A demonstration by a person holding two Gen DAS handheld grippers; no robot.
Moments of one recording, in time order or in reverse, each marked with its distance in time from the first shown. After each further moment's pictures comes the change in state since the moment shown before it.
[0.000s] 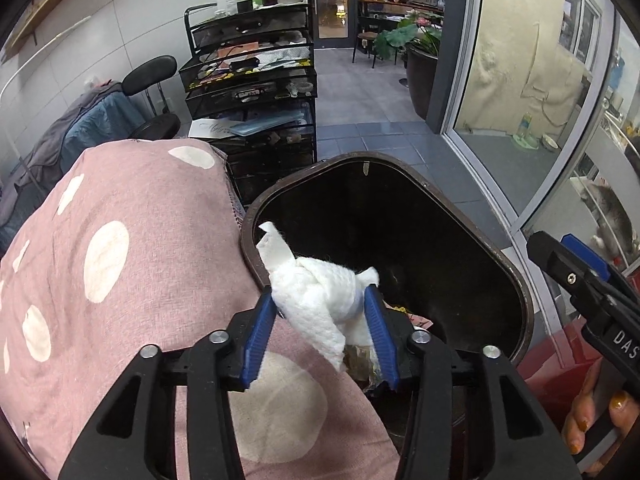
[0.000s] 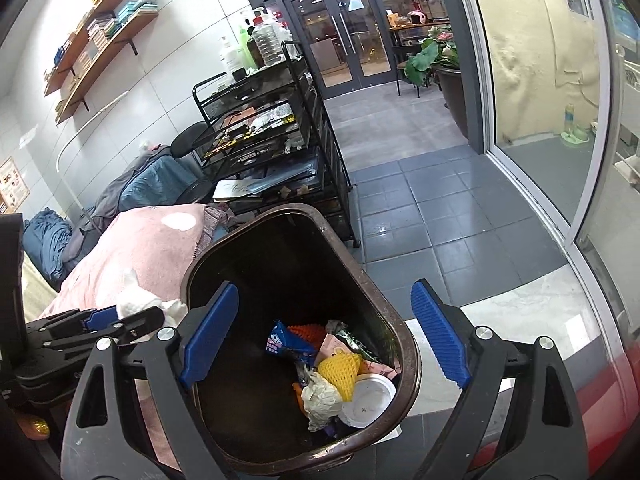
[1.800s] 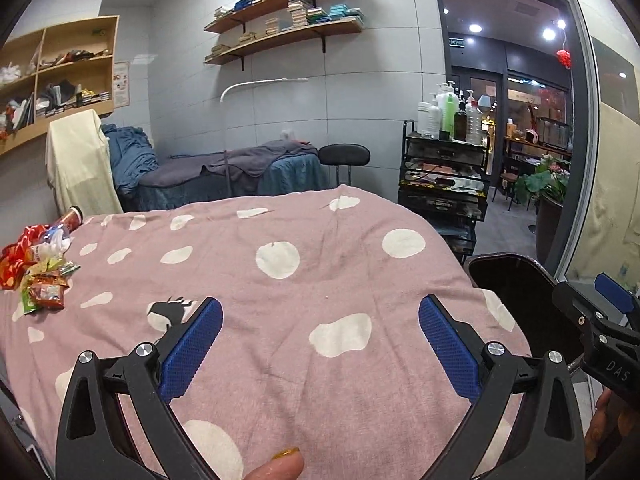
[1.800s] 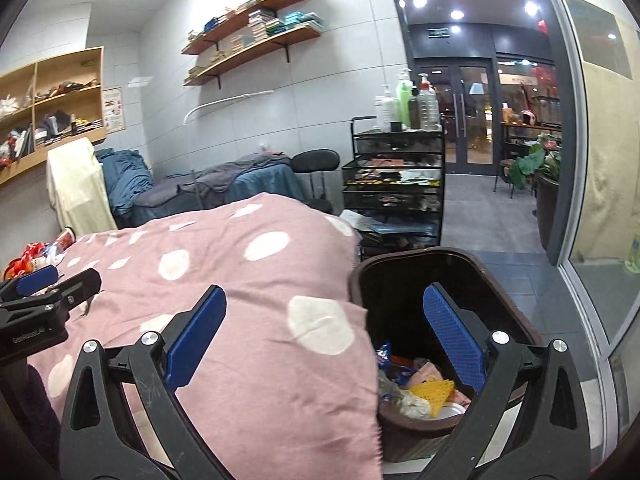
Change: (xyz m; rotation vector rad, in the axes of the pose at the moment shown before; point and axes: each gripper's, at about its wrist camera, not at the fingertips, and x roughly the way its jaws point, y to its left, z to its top) left arm -0.182 0.108 -0.172 -0.388 -0.469 0.464; right arm -0.092 0.147 -0.098 -0.389 -0.227 0.263
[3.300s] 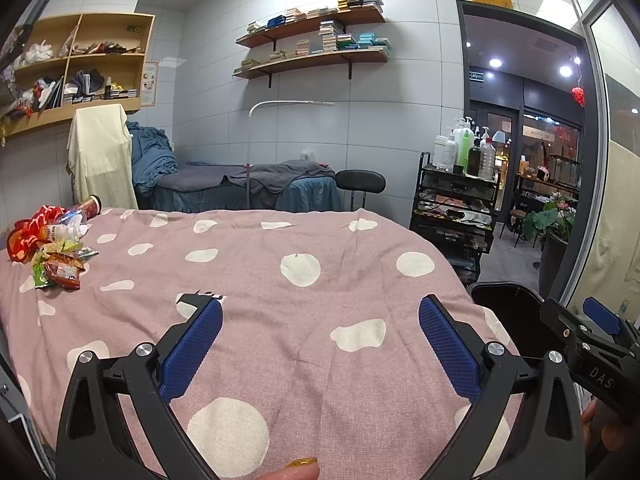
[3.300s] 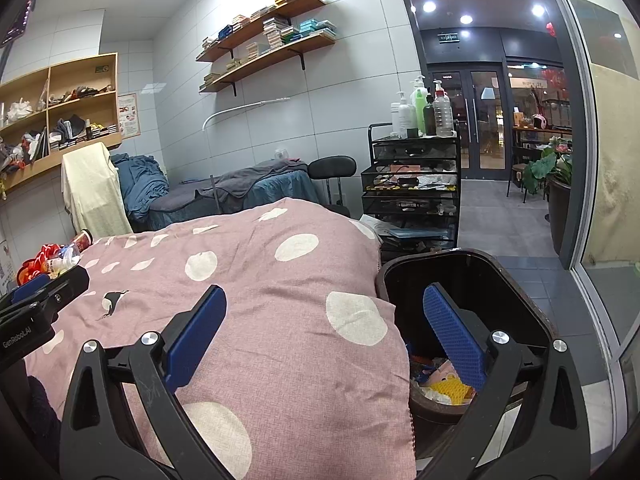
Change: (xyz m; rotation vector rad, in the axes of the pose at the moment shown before) left arm -0.028 0.027 -0.013 -0.095 -0.084 0.012; right arm -0.017 0.029 -0.003 0.000 -0.025 0.048
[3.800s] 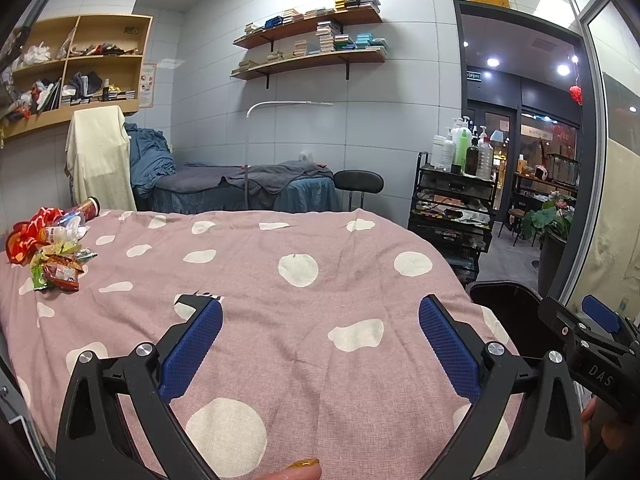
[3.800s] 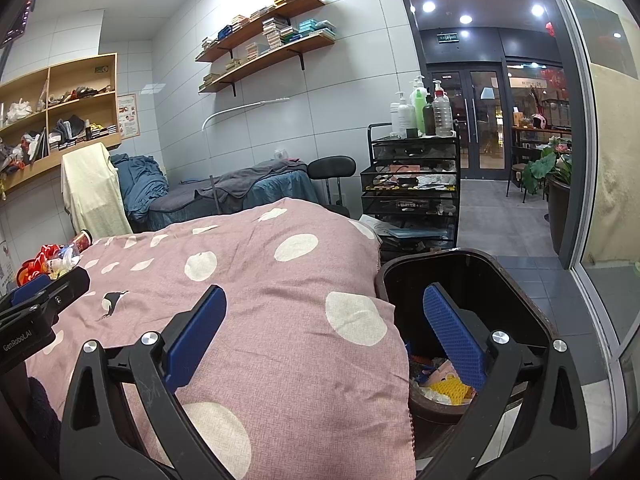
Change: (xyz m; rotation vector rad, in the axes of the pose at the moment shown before) left arm 0.000 0.000 0.001 0.004 0.000 -0.007; right arm 0.000 0.000 0.000 0.000 0.000 -0.001
